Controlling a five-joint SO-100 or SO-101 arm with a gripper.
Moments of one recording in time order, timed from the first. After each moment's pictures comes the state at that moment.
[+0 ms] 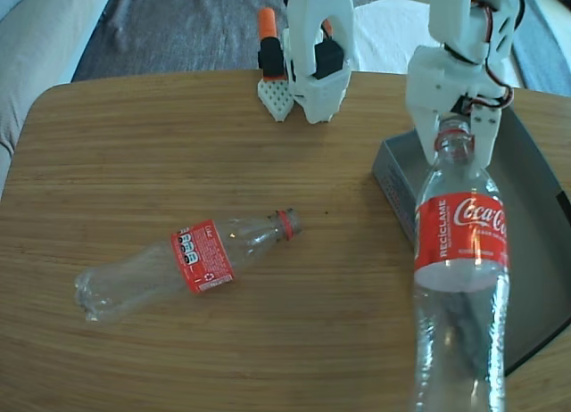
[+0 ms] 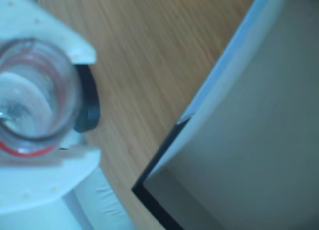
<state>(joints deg) -39.7 101.5 72.4 94.3 -33.8</state>
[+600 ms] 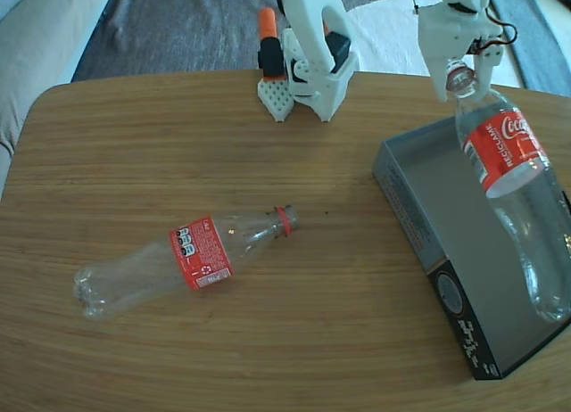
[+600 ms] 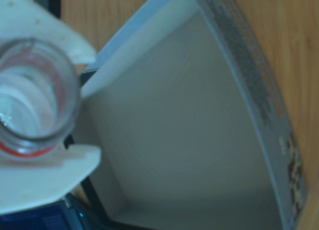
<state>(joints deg) -64.2 114.5 90.5 94.3 -33.8</state>
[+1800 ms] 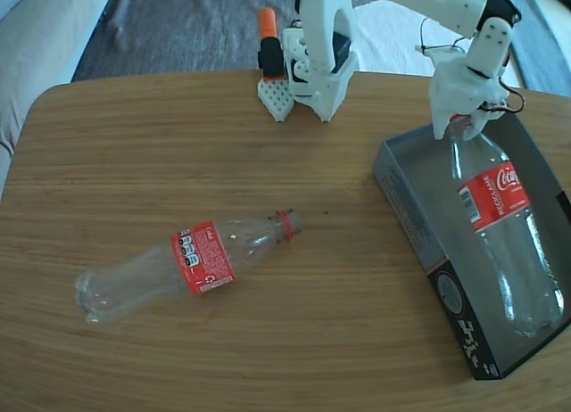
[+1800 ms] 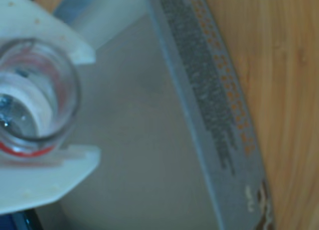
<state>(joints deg) -62.9 98.3 98.2 81.1 -38.1</state>
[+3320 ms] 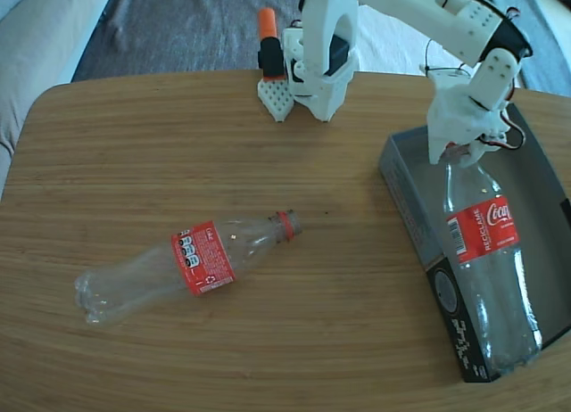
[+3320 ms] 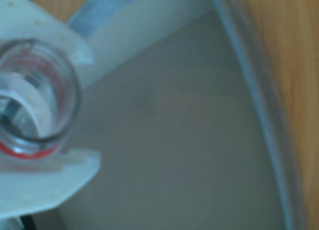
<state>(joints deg) -53.1 91.8 93.3 81.8 -39.9</state>
